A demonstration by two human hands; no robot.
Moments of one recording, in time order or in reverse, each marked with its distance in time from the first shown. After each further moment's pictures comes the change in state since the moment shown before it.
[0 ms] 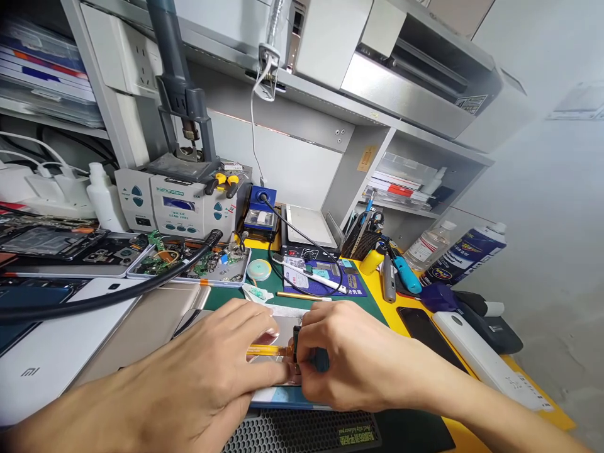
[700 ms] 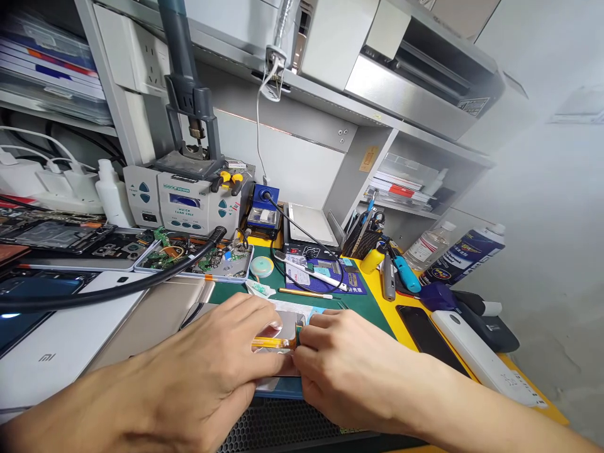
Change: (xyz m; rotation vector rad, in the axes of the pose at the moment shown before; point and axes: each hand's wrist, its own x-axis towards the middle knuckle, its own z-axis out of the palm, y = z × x) left_hand -0.004 0.001 0.001 0.001 -0.012 -0.014; right_hand -0.004 -0.006 0.012 -0.448 0.076 -0.251
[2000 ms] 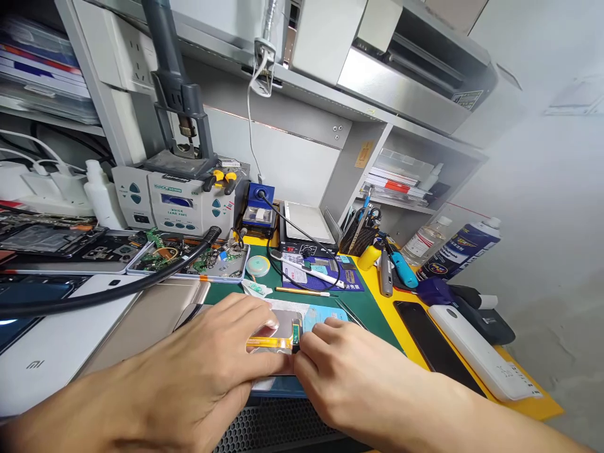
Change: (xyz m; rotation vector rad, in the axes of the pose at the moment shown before) left_hand 0.002 0.002 0.001 0.002 -0.009 -0.016; right_hand -0.013 -0.005 0.005 -0.147 -0.049 -0.097
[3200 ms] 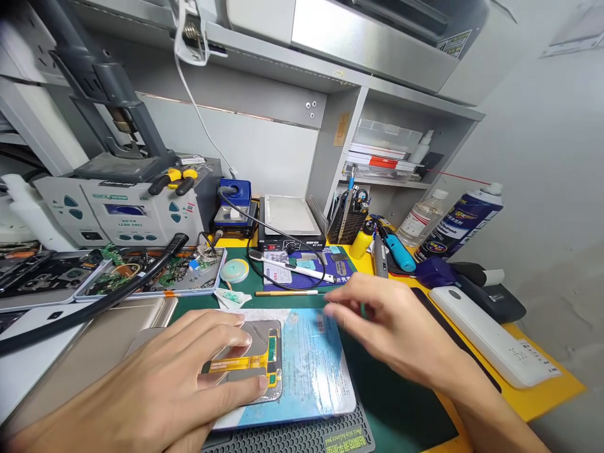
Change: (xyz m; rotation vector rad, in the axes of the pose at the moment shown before) left_hand 0.000 -0.008 0.014 0.108 0.184 0.067; right_hand -0.054 0.044 0.020 0.559 0.303 0.801
